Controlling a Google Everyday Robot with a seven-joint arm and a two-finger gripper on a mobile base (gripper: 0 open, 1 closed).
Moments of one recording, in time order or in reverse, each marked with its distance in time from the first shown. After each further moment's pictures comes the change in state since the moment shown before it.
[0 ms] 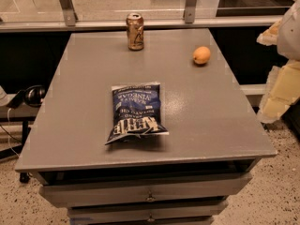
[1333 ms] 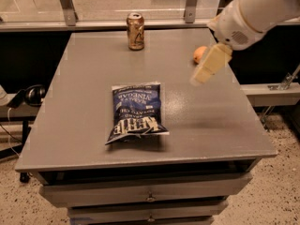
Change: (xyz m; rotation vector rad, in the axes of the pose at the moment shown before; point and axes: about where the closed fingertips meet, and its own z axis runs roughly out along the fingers) arm -0.098 -0.094 0.078 0.078 -0.317 0.061
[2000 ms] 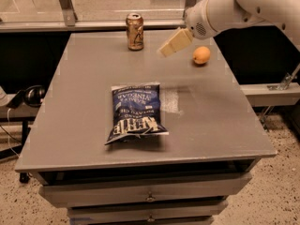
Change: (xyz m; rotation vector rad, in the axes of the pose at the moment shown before) arm -0.066 -0.089 0.086 0.105 -0.315 0.161
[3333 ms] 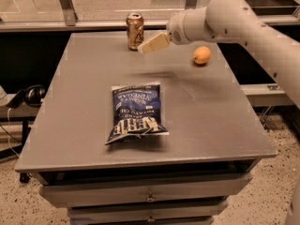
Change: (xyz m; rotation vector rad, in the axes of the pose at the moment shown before) arm -0.017 -0.020 0.080 0.057 -0.179 0.083
